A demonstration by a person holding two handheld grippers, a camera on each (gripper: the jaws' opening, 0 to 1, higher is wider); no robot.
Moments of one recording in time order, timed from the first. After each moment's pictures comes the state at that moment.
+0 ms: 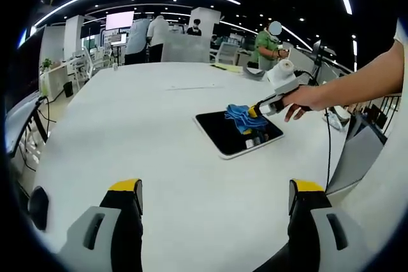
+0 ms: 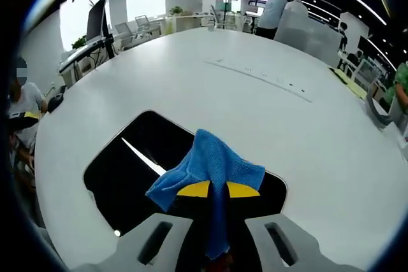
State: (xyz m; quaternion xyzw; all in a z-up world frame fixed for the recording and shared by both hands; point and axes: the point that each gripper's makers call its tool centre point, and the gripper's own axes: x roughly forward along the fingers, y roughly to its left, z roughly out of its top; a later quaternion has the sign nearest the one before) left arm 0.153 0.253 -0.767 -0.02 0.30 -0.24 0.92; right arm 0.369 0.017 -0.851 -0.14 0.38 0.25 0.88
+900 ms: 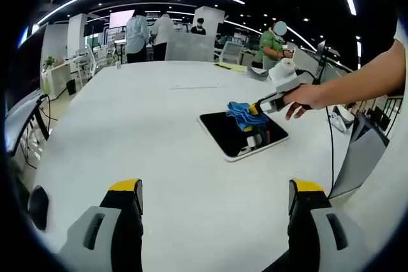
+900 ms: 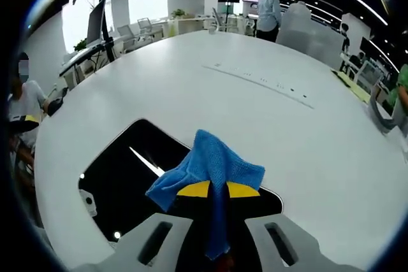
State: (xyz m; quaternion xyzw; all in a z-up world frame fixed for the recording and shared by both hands) left arm 0.161 0.252 -0.769 -0.02 0.31 -0.23 0.92; right arm 0.383 0.020 -0.849 -0.14 0.37 0.27 0.88
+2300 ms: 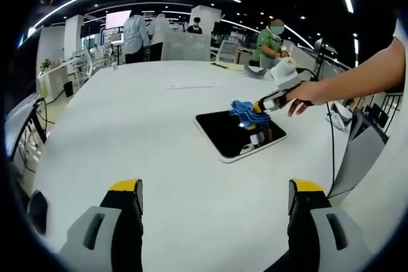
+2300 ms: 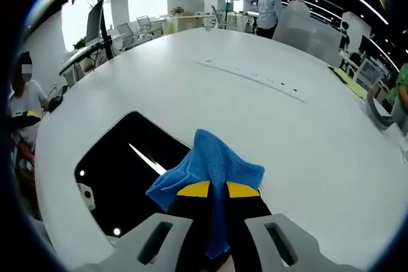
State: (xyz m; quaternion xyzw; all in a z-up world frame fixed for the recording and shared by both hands) left arm 0.164 0.246 -0.770 -0.02 0.30 -0.24 0.92; right arm 0.386 -0.010 -0.850 -0.14 0.38 0.26 0.87
